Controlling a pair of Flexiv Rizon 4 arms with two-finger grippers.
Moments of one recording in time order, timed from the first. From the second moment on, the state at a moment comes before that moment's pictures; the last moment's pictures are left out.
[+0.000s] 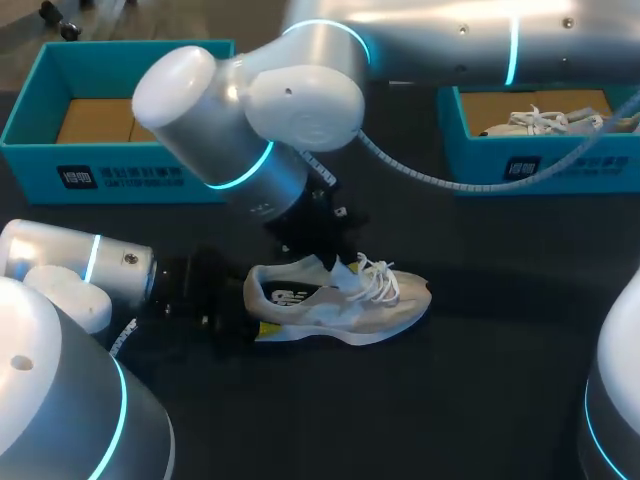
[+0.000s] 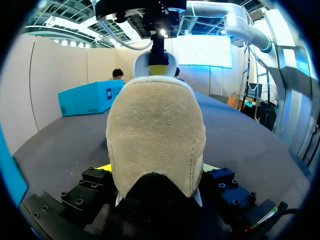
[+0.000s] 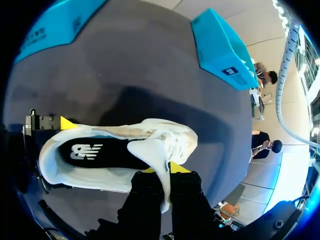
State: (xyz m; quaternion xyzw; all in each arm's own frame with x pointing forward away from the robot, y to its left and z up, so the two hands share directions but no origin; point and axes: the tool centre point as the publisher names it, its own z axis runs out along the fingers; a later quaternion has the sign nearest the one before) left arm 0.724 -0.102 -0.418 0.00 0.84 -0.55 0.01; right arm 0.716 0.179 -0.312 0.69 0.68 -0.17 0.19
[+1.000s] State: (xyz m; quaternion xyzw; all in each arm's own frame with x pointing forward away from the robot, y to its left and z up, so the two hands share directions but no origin) left arm 0.724 -0.103 -0.417 0.00 0.84 -0.55 0.01; right arm 0.708 0.094 -0.350 0.72 0.64 -0.19 0.18
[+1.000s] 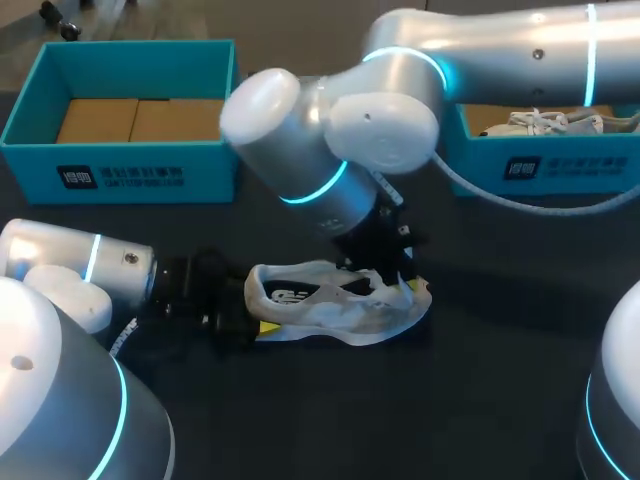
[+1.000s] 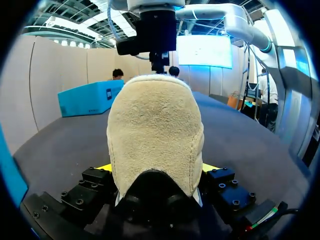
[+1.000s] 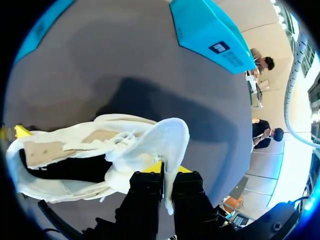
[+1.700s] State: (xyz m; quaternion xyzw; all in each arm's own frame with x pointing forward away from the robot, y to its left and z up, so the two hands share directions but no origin) left arm 0.725 -0.102 -0.417 0.00 0.84 -0.55 0.01; right arm 0.708 0.061 -0.360 0.74 0.63 -0.17 0.18
